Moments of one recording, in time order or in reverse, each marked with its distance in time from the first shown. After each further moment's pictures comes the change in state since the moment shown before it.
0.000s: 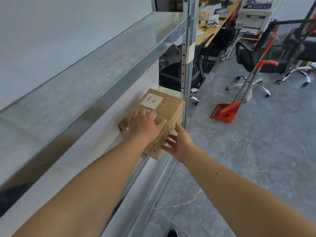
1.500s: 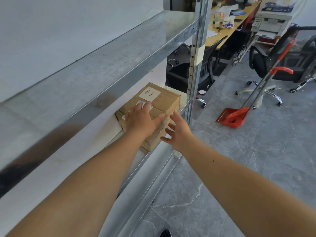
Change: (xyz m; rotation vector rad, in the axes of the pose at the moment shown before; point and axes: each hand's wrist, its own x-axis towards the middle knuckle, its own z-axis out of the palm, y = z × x) left_hand 0.003 -0.004 -0.015 -0.116 0.054 -0.140; right_hand -0.002 -0.035 0.028 -0.178 -0.036 -0.034
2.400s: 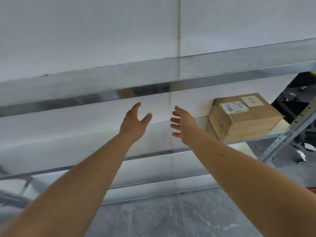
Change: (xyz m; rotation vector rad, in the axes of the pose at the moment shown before) left_hand -0.354 -0.155 -0.104 -0.481 0.453 -0.779; right_hand -0.198 0.148 0.114 -0.809 -0.647 0.101
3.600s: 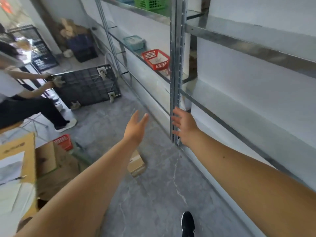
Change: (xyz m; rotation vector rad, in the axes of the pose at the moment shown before) left_hand -0.397 -0.468 -0.372 -0.473 0.918 -0.835; right_hand -0.233 0.329 0.587 -0.577 -0.932 0.224
